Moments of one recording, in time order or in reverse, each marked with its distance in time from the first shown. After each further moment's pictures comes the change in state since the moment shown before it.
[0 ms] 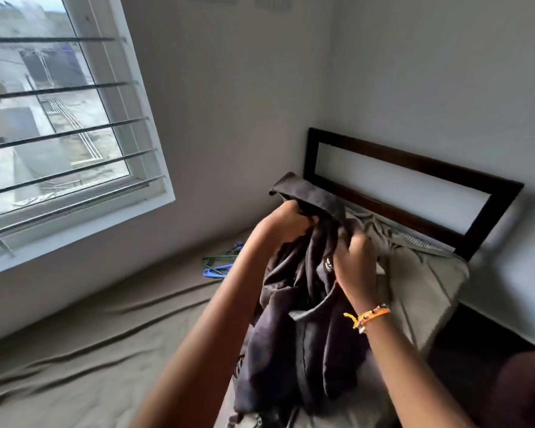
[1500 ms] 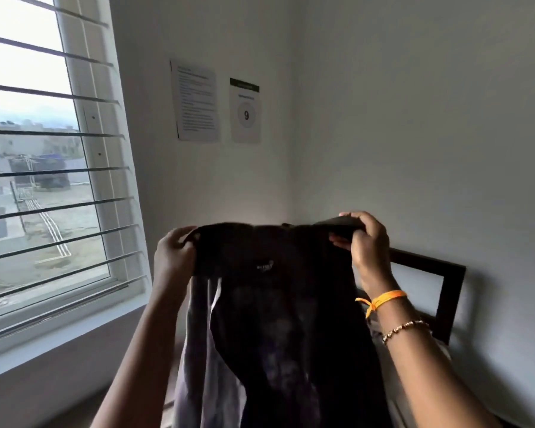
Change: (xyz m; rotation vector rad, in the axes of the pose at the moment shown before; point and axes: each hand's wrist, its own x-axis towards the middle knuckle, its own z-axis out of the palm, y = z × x) left_hand -0.028 -0.008 -0.143 -0.481 0.772 0.230; right_hand 0.117 -0.105 -0.096 0.520 0.149 0.048
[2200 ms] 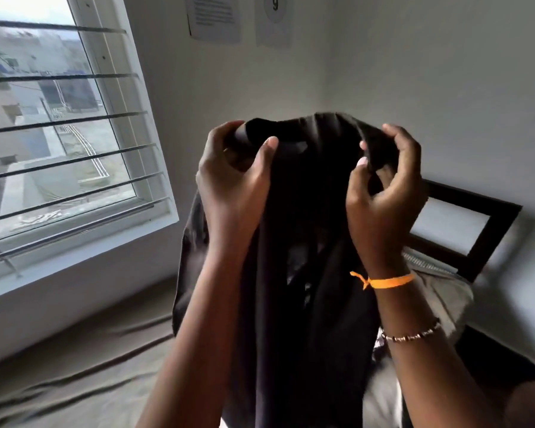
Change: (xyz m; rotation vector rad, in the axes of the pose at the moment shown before) left_hand -0.069 0.045 0.045 -0.217 0.147 0.313; right_hand -0.052 0.016 0.033 -0.065 0.201 -0.514
